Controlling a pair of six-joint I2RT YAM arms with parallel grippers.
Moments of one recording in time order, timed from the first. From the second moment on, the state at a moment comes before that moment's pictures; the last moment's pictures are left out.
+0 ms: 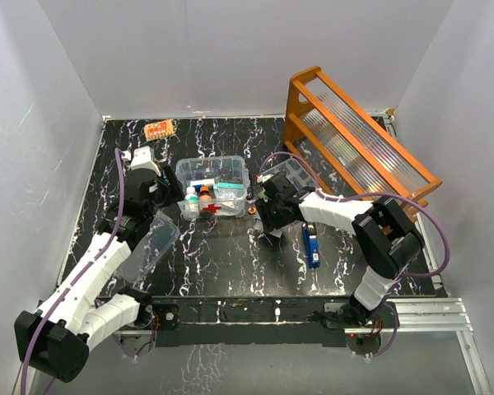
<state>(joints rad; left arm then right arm) -0.36 0.95 0.80 -0.34 -0.28 -0.43 0.66 1.70 1.00 -0.35 -0.03 0.20</state>
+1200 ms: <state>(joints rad) -0.36 0.96 0.78 -0.34 -0.27 -0.43 0.72 1.69 0.99 -0.45 -0.03 0.39</state>
